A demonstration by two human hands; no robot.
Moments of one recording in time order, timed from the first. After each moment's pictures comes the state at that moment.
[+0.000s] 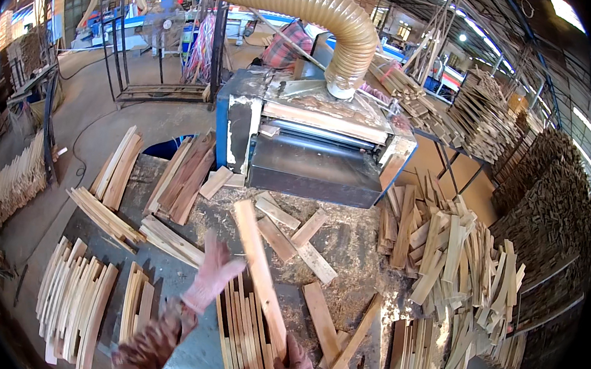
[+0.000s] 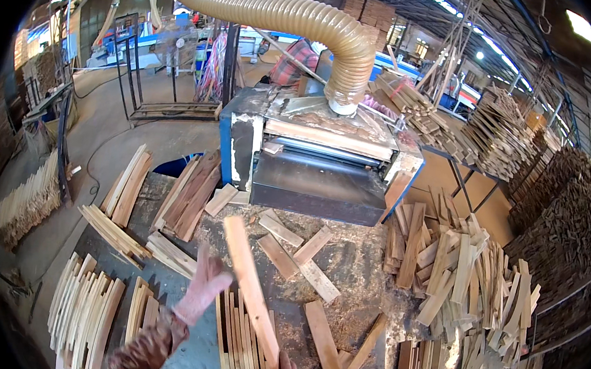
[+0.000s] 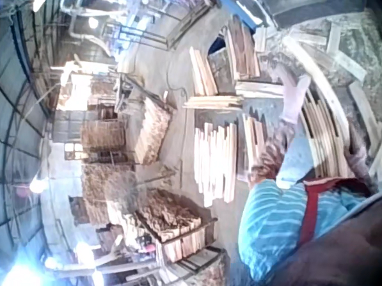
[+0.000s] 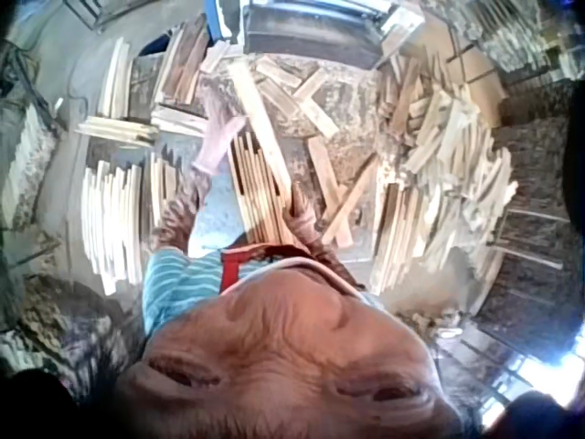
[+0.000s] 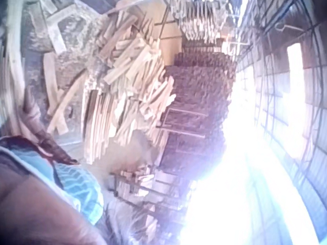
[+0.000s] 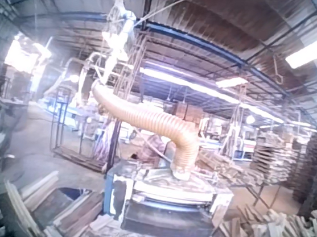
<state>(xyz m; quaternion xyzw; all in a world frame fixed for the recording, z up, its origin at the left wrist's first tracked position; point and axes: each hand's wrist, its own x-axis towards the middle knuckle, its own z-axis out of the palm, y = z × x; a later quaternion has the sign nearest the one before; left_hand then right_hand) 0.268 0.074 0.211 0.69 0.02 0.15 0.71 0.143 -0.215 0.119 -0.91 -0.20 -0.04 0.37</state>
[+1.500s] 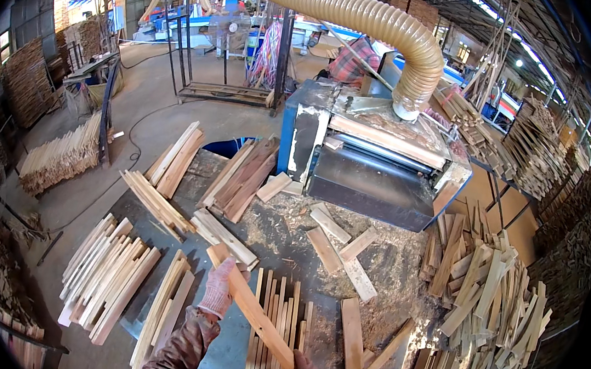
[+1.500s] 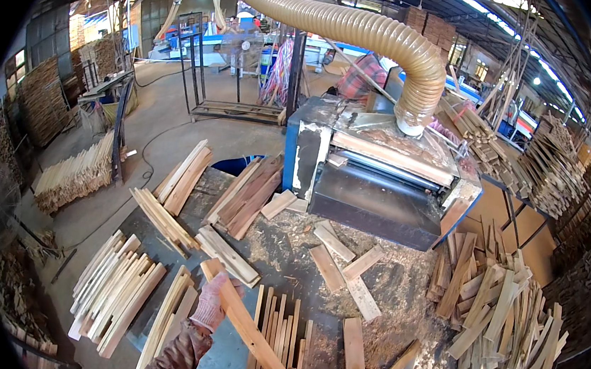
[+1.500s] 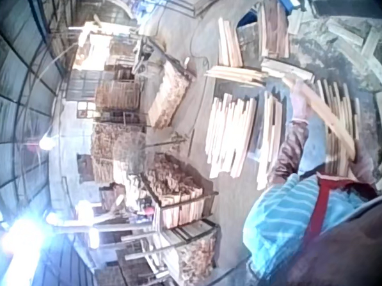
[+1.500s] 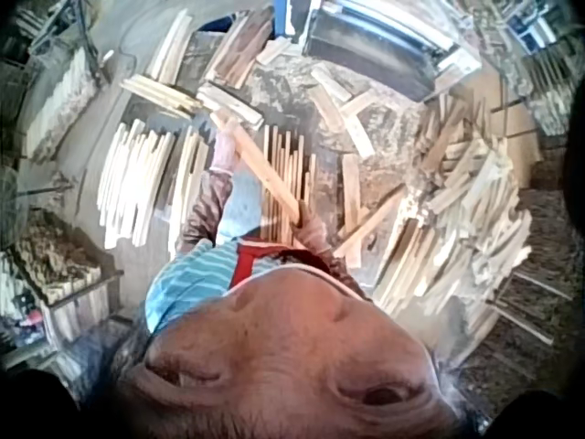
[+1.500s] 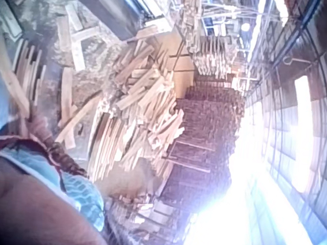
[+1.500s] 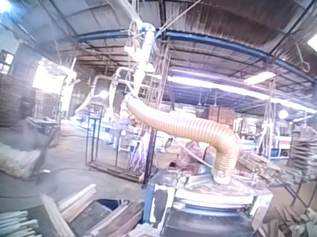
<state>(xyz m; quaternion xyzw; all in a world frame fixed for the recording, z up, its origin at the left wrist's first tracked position) 0.203 0.120 0.151 0.36 0.27 0.21 0.87 0.127 -0.213 0.101 -0.89 -0.25 0.15 0.34</state>
